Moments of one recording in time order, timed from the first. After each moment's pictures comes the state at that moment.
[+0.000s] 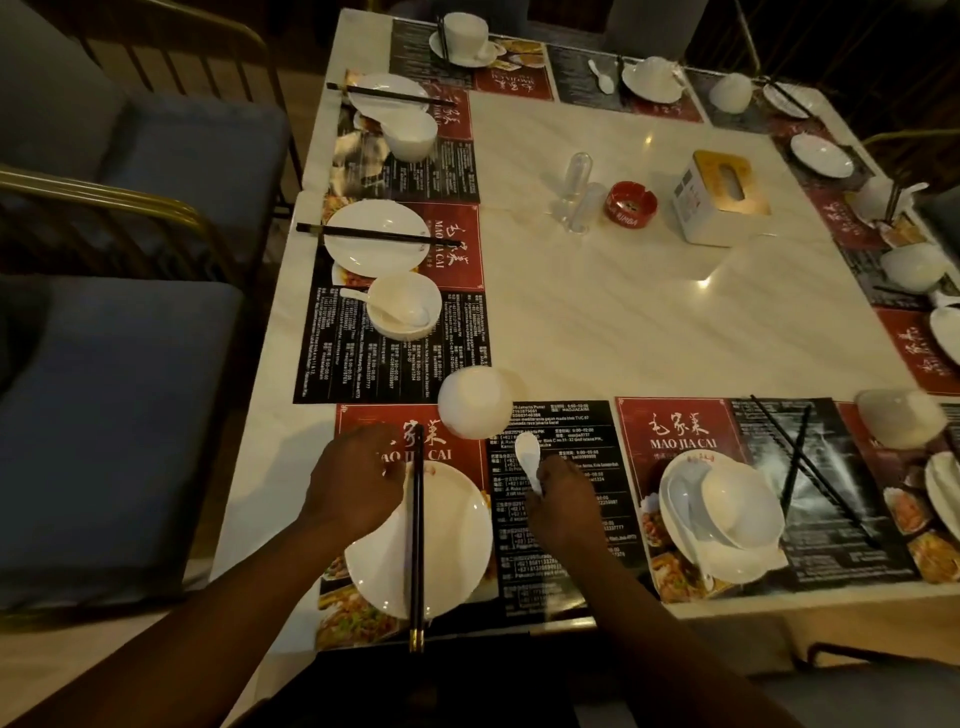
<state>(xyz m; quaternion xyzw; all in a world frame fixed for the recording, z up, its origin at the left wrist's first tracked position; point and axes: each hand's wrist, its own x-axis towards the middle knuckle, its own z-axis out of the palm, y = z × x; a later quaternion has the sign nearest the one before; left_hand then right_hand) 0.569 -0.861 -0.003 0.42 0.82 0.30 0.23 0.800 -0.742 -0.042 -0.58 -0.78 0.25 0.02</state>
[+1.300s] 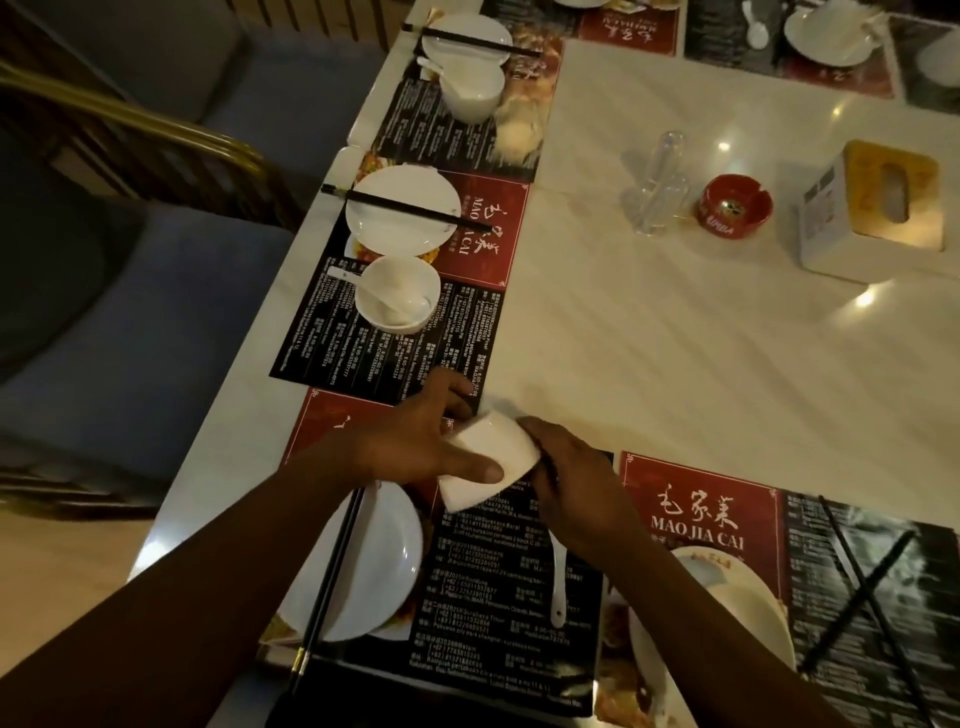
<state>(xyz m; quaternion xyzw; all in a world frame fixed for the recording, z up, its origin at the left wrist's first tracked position) 0.611 -0.724 0.034 0.32 0.71 0.30 0.55 0.818 -0.605 0.003 -0.23 -0.89 0.38 0.07</state>
